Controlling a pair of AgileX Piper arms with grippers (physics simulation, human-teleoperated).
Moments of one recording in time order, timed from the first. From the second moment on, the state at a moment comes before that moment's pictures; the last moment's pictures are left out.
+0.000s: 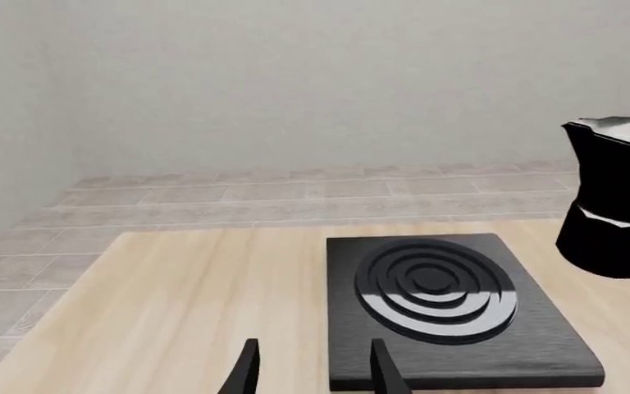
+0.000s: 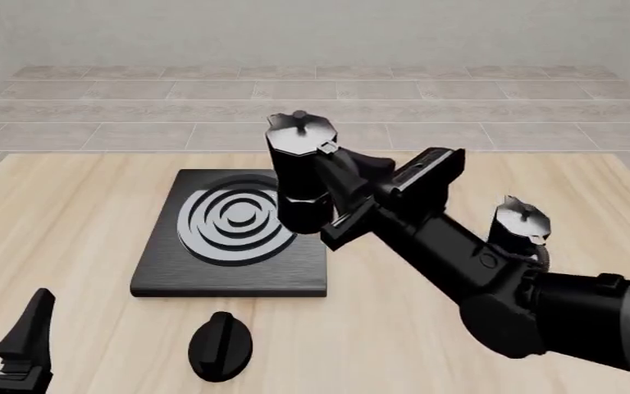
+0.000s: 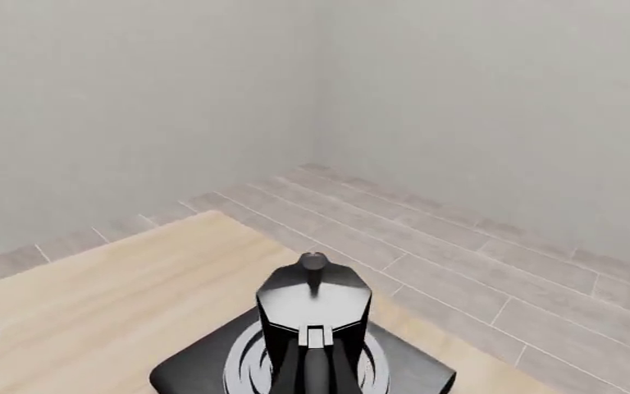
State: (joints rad) left arm 0.01 0.01 -0.01 0.00 0.05; right arm 0.74 1.42 -0.66 -0.79 -0.04
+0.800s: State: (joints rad) left arm 0.03 0.00 -0.01 0.00 0.05; right arm 0.86 1.85 -1.02 -0.95 -0.08
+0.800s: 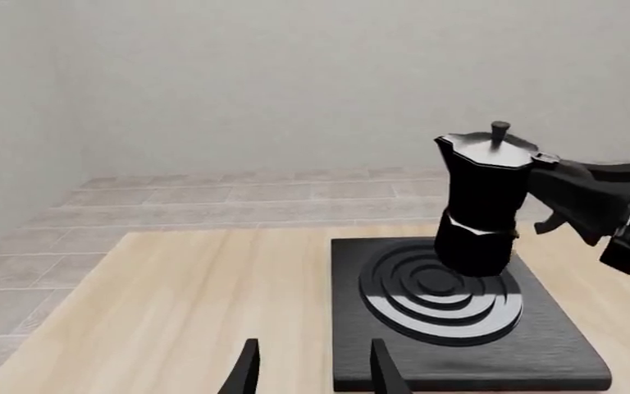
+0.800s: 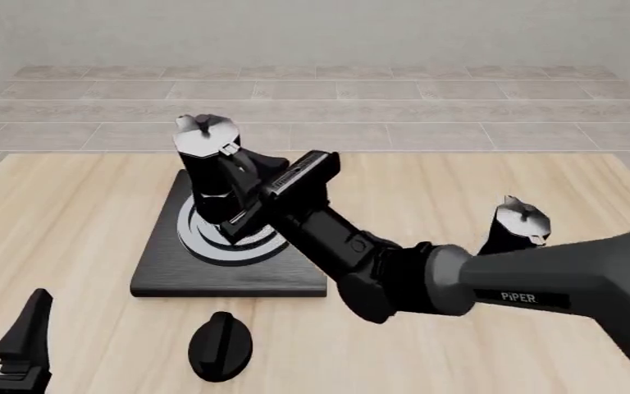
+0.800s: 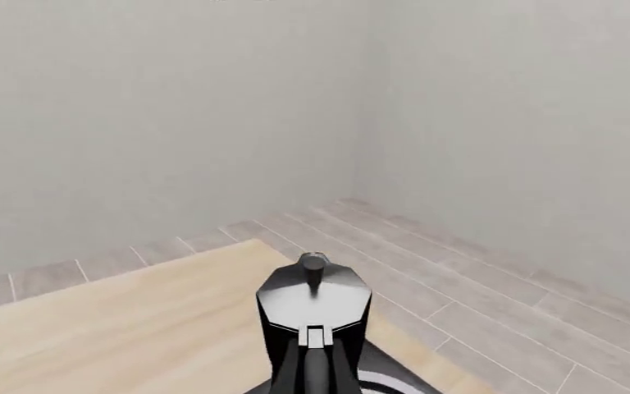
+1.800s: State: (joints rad) left arm 0.04 0.00 0.00 0.01 0.03; right arm 0.78 2.19 -1.32 -1.00 -0.09
